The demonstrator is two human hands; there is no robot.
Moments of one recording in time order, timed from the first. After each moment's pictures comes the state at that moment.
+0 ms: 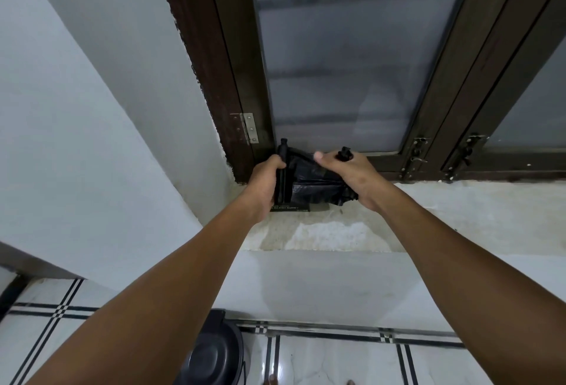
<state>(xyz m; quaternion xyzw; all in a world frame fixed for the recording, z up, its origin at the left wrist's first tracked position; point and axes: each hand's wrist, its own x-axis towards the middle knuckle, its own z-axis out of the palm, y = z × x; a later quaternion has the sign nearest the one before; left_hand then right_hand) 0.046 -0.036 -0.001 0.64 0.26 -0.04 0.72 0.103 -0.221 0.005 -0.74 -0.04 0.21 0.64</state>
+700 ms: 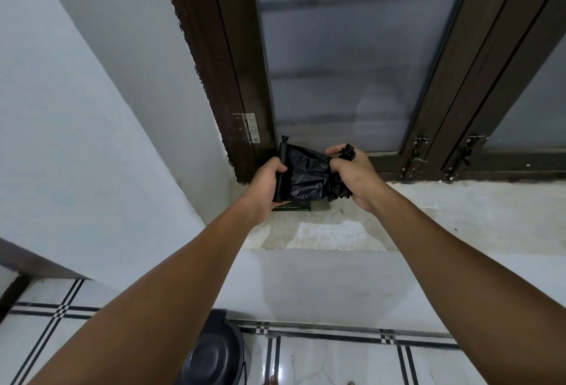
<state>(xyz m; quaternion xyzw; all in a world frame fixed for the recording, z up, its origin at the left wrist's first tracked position) 0.038 -0.037 0.003 0.60 0.27 -0.06 0.75 0.101 -0.208 0.004 -0.72 0.01 0.13 0.68</state>
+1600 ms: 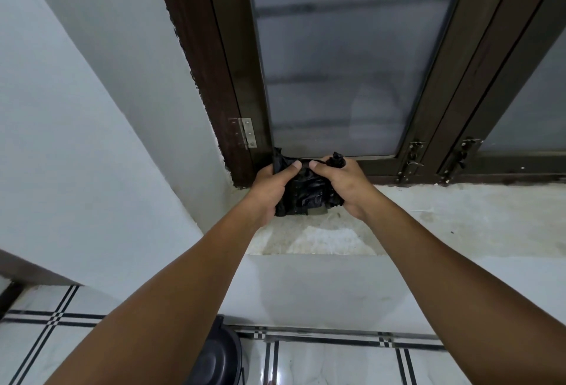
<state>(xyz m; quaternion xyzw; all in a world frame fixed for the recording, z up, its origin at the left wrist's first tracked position) 0.046 -0.048 0.001 0.63 0.21 -0.02 0.75 0.095 -0.203 -0.004 -0.68 -0.03 0.17 0.72</state>
